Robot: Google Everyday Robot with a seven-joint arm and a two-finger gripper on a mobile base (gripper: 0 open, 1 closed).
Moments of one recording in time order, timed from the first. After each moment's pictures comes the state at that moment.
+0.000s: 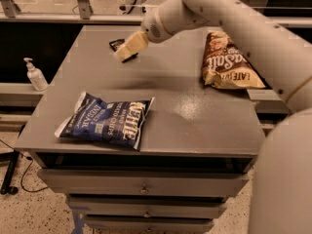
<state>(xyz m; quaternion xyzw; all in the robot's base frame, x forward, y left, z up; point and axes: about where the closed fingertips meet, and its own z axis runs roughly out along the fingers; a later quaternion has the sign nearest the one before) 0.720 0.059 0.913 -0.50 0.73 0.23 0.40</state>
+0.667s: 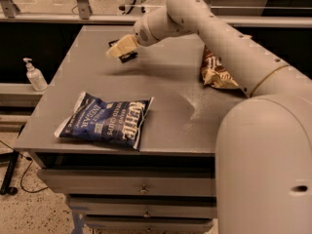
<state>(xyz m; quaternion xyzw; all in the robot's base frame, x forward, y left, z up) 0.781 0.094 0.876 -0.46 0.74 0.25 0.42</state>
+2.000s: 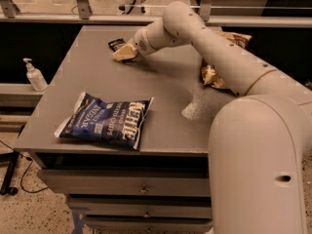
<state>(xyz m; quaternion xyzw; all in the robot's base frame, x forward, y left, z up) 0.803 0.095 0.830 -0.45 0.75 0.24 0.41</state>
